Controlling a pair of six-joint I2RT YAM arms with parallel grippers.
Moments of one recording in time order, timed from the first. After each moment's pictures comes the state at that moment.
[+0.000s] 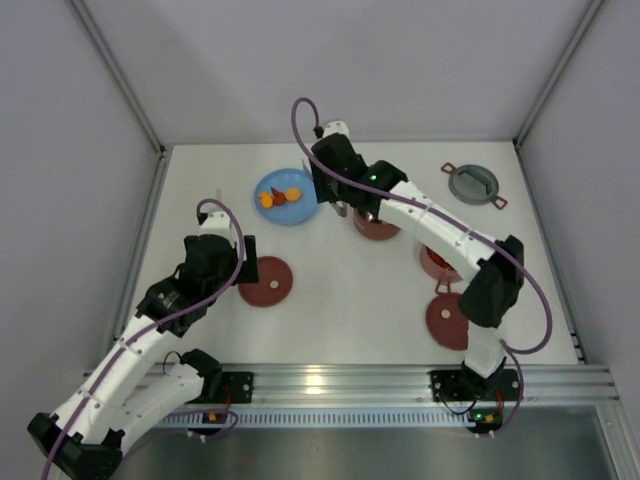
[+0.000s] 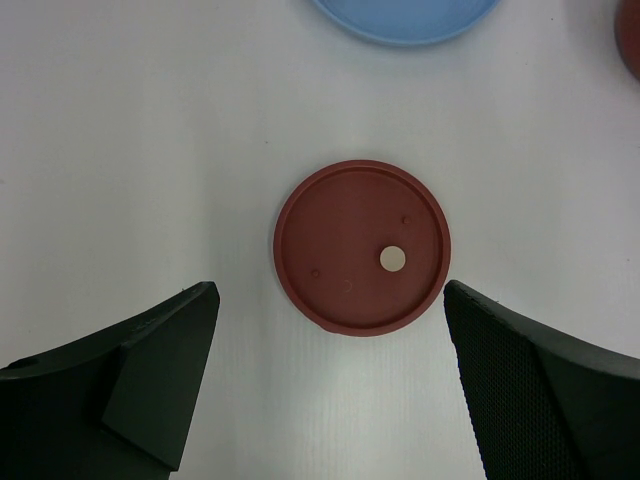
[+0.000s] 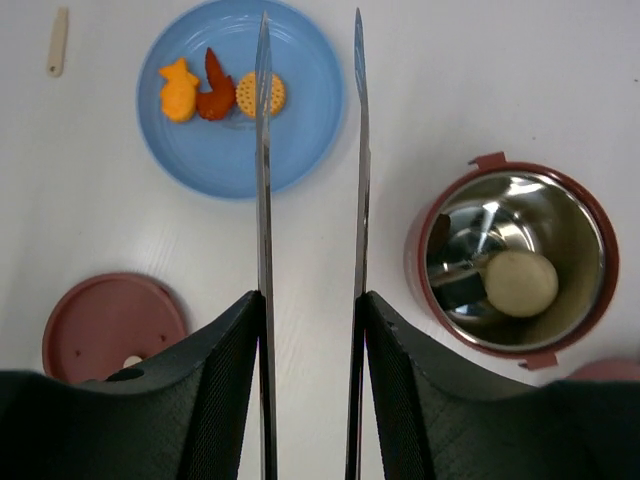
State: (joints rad) left arm -0.54 0.75 0.82 -0.68 -0.38 -0.34; right arm 0.82 1.78 1.84 -0.73 0.41 0.34
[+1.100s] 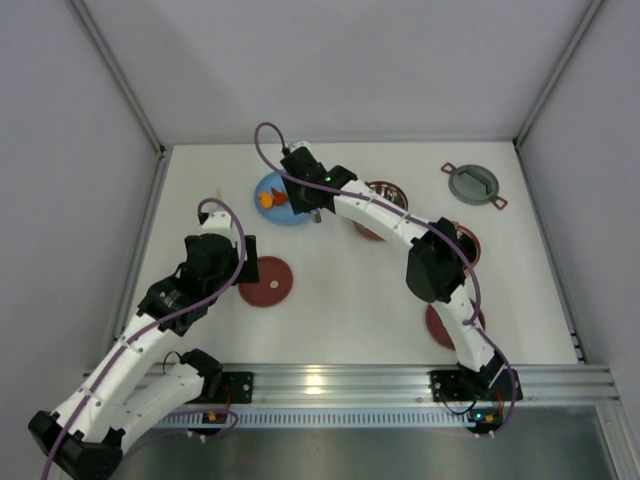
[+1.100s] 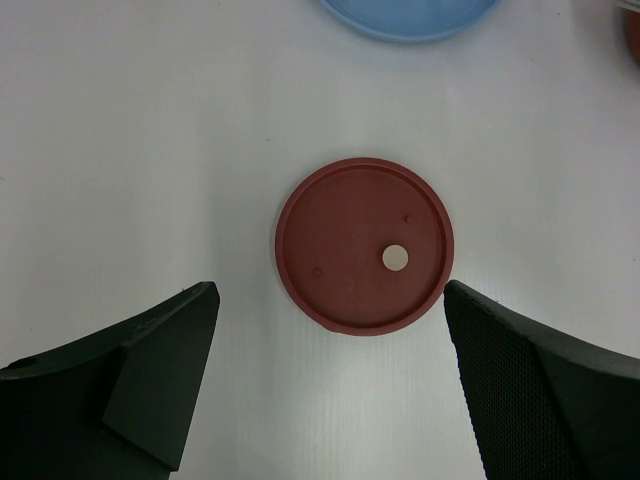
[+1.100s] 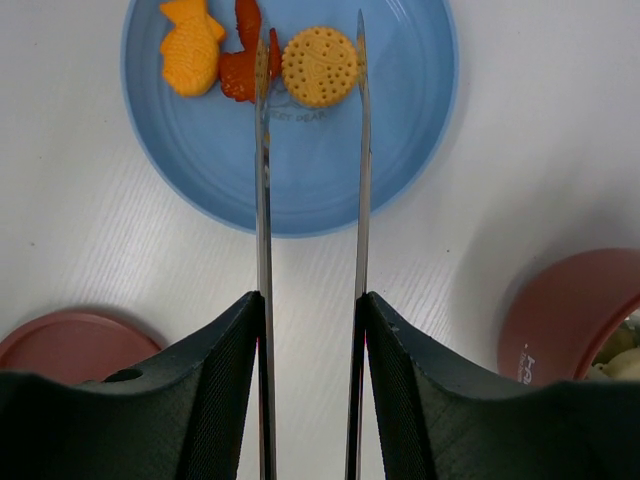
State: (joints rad) left arm -0.54 0.76 0.82 -0.68 -0.39 -0.34; right arm 0.82 2.26 2.17 -0.72 0.29 0.28
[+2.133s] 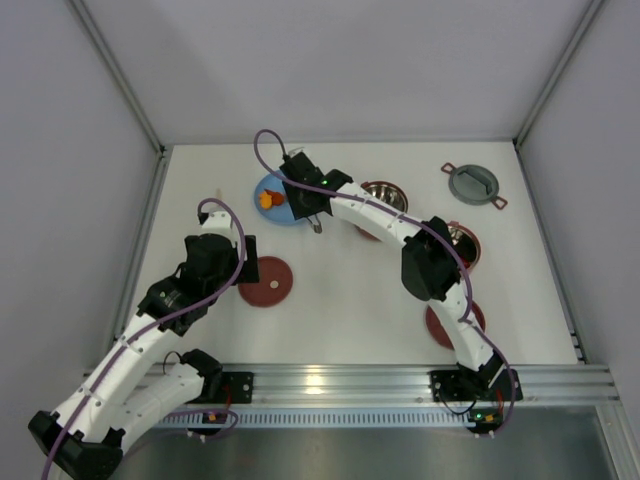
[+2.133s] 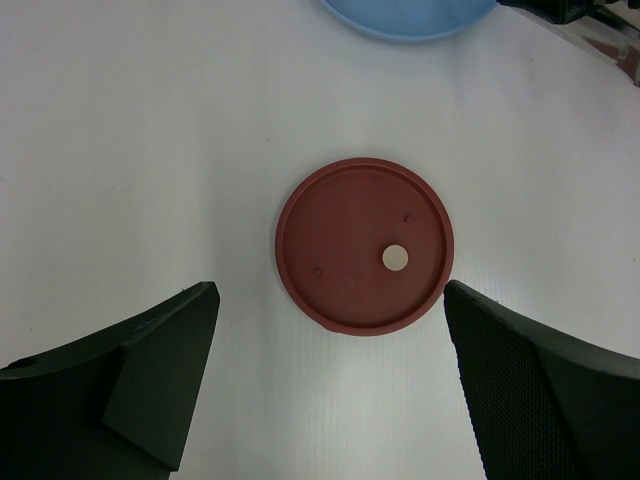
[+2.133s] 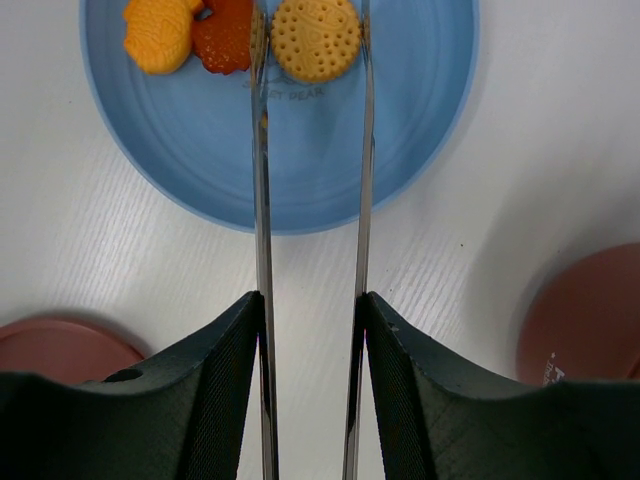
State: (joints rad) left arm -0.54 0.76 0.82 -0.68 -0.39 -0.34; right arm 0.81 2.31 2.17 -0.73 0.28 0.30
